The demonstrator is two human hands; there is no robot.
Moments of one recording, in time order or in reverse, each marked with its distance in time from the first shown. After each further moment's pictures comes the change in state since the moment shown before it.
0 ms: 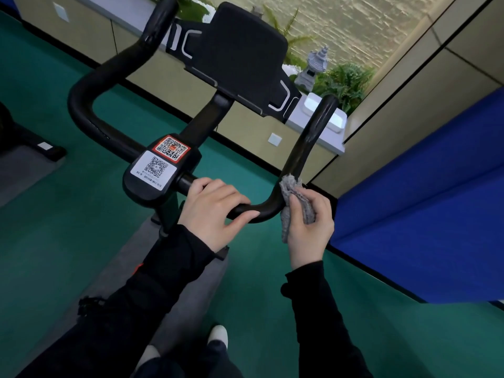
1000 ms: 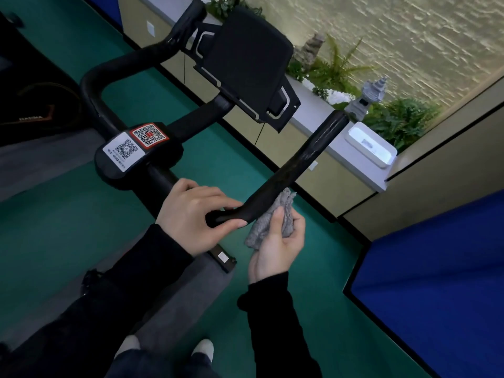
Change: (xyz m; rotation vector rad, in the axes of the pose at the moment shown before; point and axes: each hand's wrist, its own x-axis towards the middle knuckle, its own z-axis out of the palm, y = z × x) left_hand 0.017 0.050 0.020 0.000 0.068 -0.217; right_hand 0.022 0.034 0.017 0.755 -0.049 0.637
